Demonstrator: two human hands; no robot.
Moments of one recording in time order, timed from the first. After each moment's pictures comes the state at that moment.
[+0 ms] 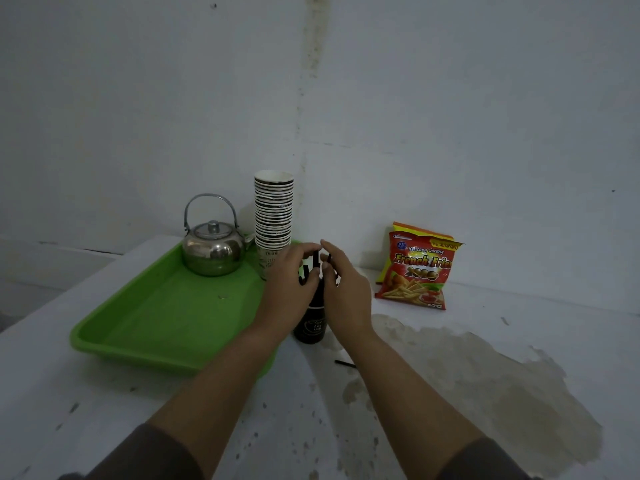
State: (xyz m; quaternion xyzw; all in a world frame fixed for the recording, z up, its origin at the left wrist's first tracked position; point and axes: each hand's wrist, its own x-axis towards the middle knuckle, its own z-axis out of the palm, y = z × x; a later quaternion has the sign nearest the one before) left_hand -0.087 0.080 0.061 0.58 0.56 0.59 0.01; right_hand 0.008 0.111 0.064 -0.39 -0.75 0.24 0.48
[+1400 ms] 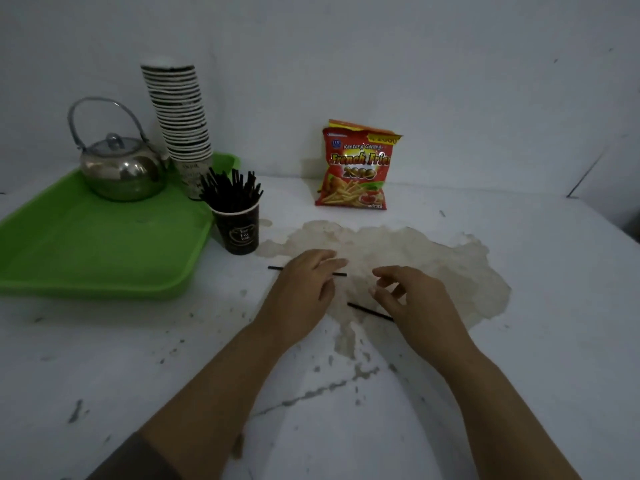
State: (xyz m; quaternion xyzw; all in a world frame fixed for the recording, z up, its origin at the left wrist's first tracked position) left_hand 0.038 0.044 -0.020 0.75 0.57 0.34 0.04; right_hand 0.219 0.049 0.017 -0.52 -0.79 0.18 0.26
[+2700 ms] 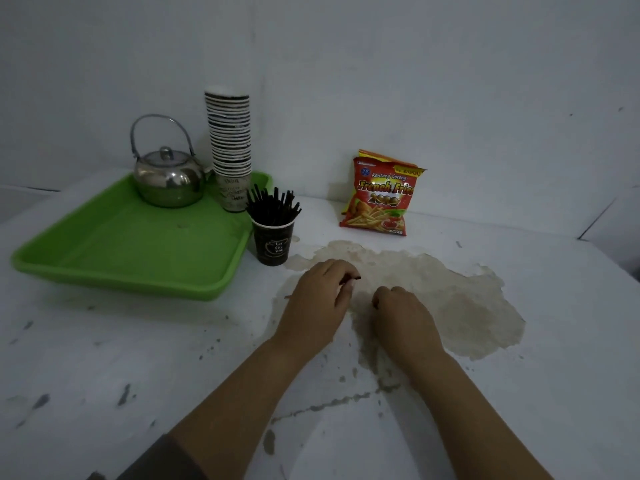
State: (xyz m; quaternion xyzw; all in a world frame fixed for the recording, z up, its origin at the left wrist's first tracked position) left_hand 0.034 0.020 -0.003 0.69 0.55 0.48 0.04; right_hand 0.169 0.047 0.010 -0.55 -0.83 0.01 0.09
